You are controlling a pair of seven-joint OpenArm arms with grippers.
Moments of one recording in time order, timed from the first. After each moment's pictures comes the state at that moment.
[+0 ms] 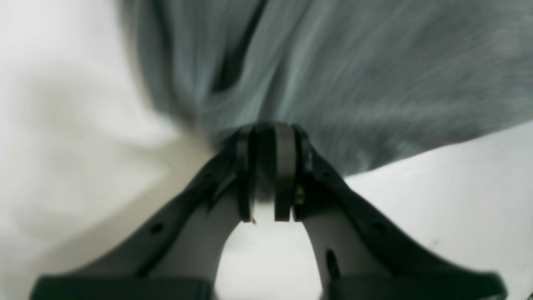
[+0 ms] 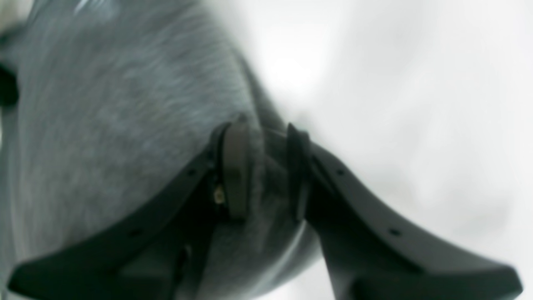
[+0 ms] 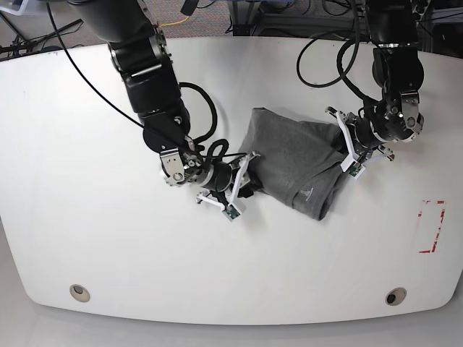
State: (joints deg) left arm -0.2 -14.4 -9.8 90.1 -14.7 -42.9 55.5; right arm 22.2 1.3 -17.6 55.7 13.6 32.1 -28.6
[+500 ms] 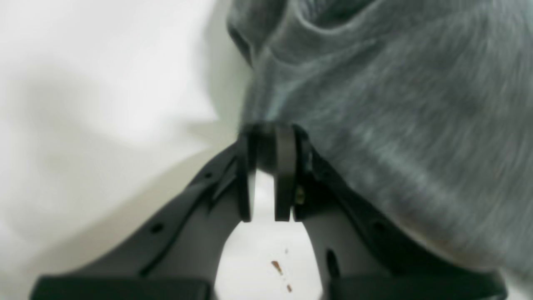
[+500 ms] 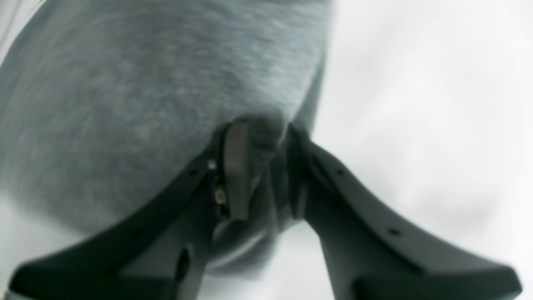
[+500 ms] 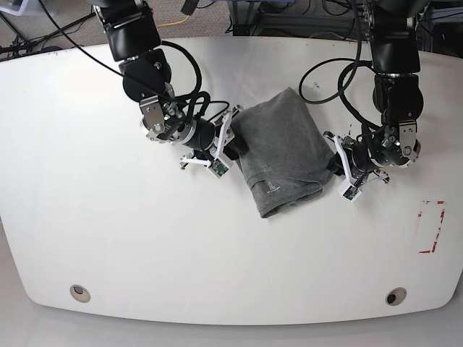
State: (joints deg) left arm -9.6 -15.7 -6.0 79.1 -13.8 -42.8 50.6; right arm 3.9 7.6 -17.5 81.7 12.7 32.1 -35.3
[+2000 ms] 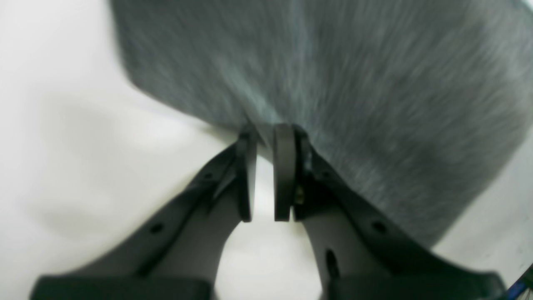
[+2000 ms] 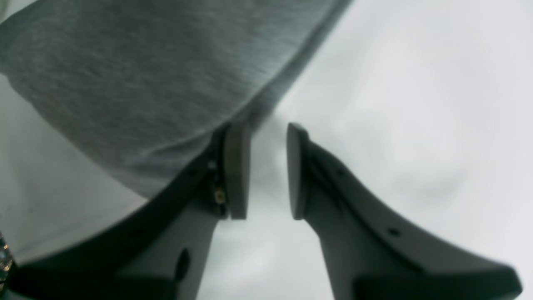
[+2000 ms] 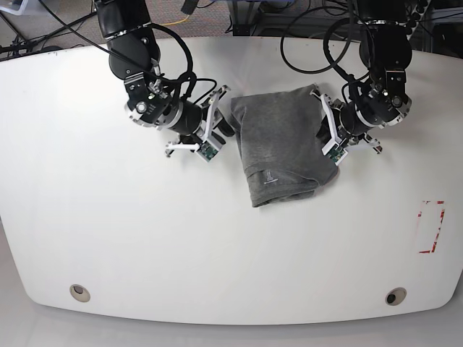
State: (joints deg) left arm 7.1 -10.6 -6.7 104.2 -10.4 -42.8 54.8; right arm -3.0 10.6 -12.5 94.8 13.1 32.7 -43.4
